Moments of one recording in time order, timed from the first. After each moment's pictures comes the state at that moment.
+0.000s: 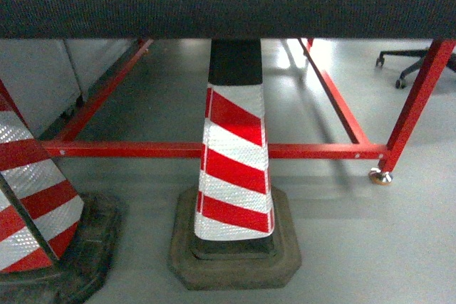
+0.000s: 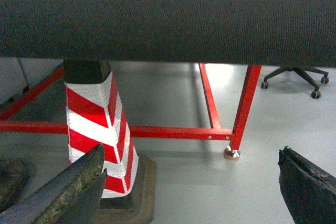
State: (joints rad) left arm 0.00 0.01 0.02 -0.01 0.00 0.00; right arm 0.00 0.01 0.01 0.00 0.00 0.00
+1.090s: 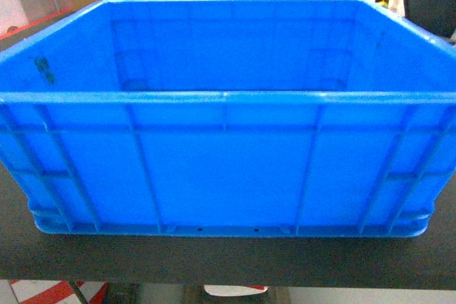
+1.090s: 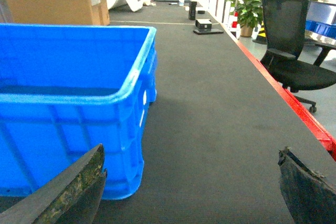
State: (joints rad) left arm 0.00 0.01 0.02 -0.01 0.00 0.00; right arm 0.00 0.01 0.01 0.00 0.00 0.00
